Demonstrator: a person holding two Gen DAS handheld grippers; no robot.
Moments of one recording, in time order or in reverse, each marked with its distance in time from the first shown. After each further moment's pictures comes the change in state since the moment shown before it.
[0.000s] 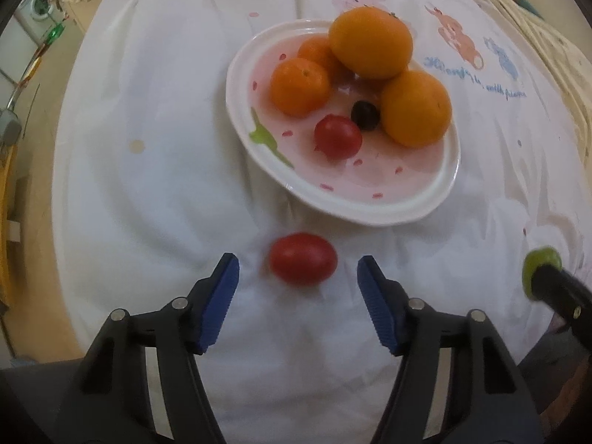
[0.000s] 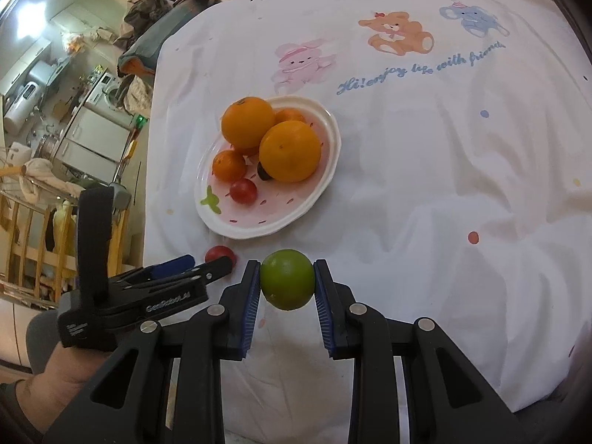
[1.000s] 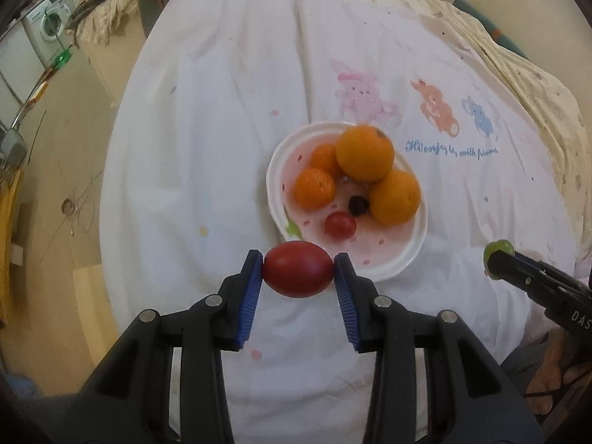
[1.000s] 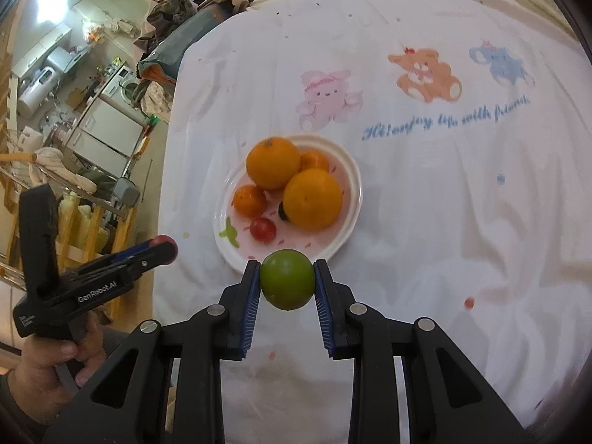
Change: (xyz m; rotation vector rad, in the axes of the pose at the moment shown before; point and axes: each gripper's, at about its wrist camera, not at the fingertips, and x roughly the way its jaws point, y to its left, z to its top) left arm -0.083 0.023 0.033 0.023 -0.175 -0.031; right arm -0.011 0.020 0.044 -0.109 -0.030 0.010
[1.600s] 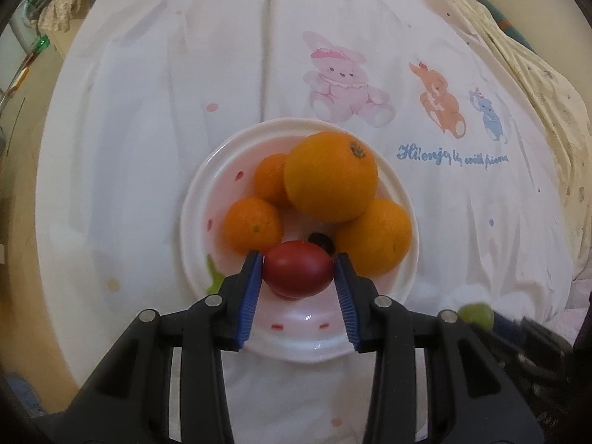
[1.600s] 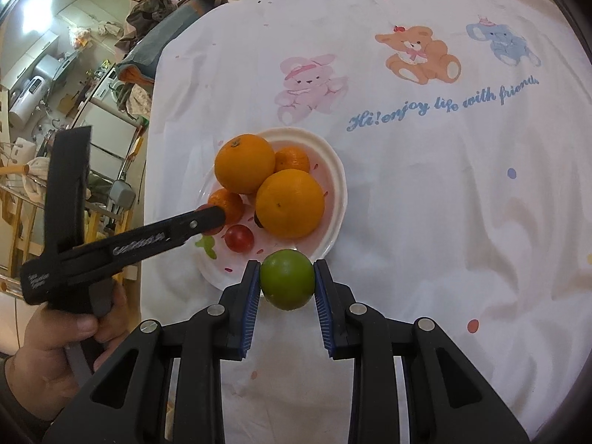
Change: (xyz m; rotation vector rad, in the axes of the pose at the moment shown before) left arm 0.081 -0.042 0.046 -0.024 0.103 -0.043; right arm 0.033 -0.030 0.010 0.069 0.045 0.017
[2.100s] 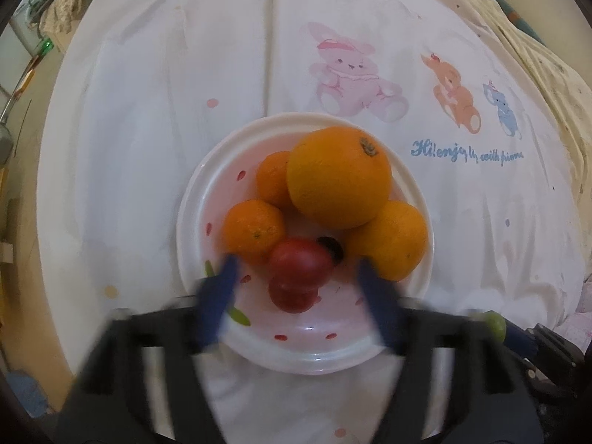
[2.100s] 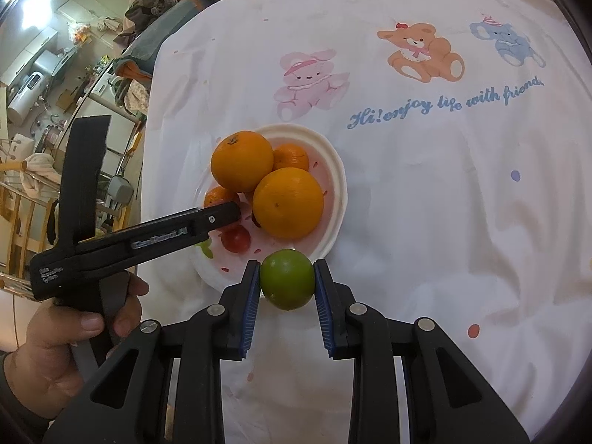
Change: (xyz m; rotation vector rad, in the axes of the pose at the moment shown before) left arm 0.008 -0.001 0.003 -0.005 0.005 0.044; right arm 0.005 0.001 0.003 -0.010 0.012 -0.010
